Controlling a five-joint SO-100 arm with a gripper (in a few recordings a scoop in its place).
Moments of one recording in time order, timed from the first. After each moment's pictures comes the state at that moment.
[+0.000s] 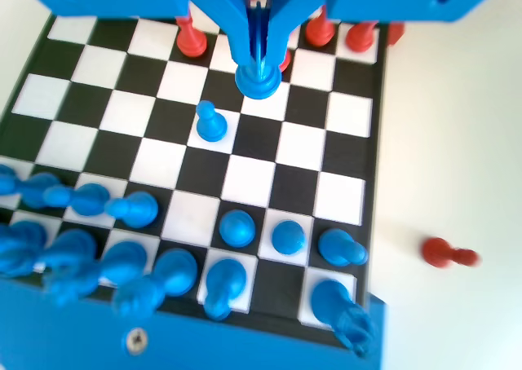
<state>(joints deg) 11.8 88.1 117.6 53.6 -113.2</state>
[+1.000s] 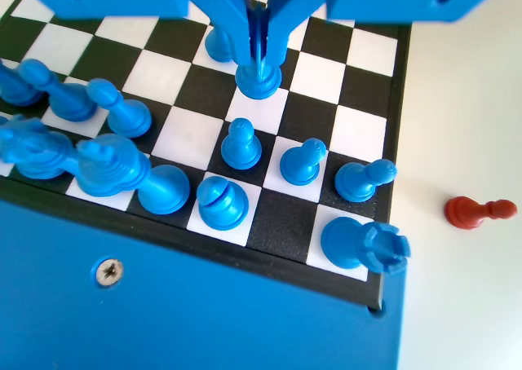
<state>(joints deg) 12.9 95.4 139.6 36.4 -118.7</state>
